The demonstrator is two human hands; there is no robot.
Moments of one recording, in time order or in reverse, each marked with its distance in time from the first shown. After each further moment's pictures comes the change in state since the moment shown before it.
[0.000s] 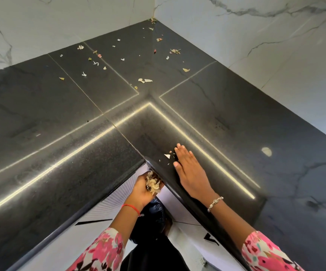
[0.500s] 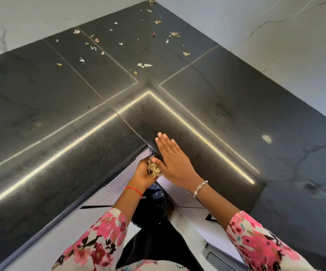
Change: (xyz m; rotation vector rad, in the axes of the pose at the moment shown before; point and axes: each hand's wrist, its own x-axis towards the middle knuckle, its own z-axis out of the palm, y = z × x) left_hand -0.002 0.005 -0.003 0.136 0.031 0.050; right_hand 0.002 -0.038 0.026 -0.191 -0.081 -0.160
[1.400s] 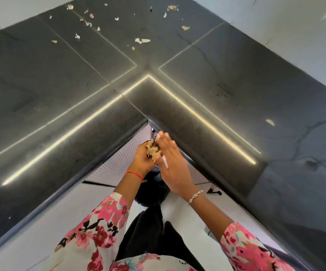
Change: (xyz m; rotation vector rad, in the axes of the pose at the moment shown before) left_hand -0.016 -0.018 -0.033 0.262 0.057 0.108; right_hand -0.066 -0.045 0.043 0.440 0.314 0.051
